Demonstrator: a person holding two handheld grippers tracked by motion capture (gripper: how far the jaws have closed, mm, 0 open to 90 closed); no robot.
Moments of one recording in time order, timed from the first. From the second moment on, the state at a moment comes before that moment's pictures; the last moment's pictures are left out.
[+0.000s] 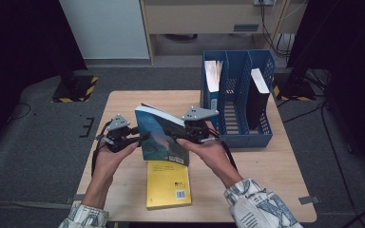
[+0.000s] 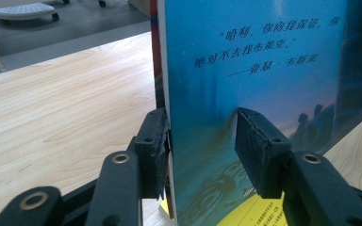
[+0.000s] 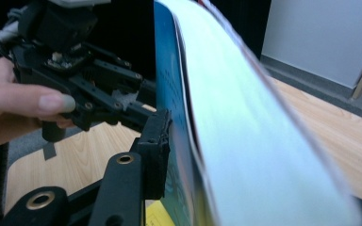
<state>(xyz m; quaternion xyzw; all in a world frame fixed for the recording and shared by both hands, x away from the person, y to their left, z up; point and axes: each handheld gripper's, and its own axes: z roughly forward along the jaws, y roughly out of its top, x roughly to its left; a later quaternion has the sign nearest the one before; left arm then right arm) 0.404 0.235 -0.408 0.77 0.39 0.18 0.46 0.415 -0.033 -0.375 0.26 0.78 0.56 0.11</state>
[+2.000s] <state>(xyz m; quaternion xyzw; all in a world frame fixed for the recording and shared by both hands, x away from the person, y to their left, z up) 0.381 0.261 -0.502 0.76 0.51 0.17 0.36 0.433 -0.022 -0.362 0.31 0.75 0.58 0.11</state>
